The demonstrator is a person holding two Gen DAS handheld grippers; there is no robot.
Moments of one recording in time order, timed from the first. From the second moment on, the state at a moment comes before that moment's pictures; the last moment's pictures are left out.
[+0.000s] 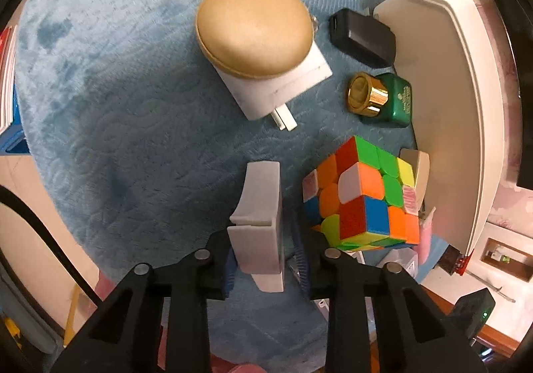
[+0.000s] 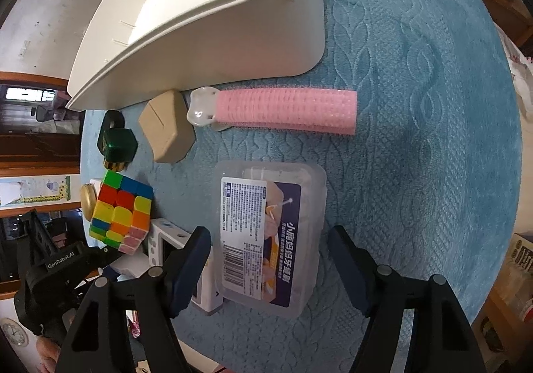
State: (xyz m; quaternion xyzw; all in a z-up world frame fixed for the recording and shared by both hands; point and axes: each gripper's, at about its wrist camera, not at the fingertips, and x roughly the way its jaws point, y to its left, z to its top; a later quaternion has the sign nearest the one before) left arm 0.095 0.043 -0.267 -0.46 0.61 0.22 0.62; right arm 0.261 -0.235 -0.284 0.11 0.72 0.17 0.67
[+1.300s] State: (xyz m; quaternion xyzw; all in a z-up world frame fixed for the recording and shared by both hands) left arm 0.103 0.069 -0.245 -0.38 0.67 0.19 0.61; right arm 0.208 -0.219 -0.247 0.10 0.70 0.16 0.68
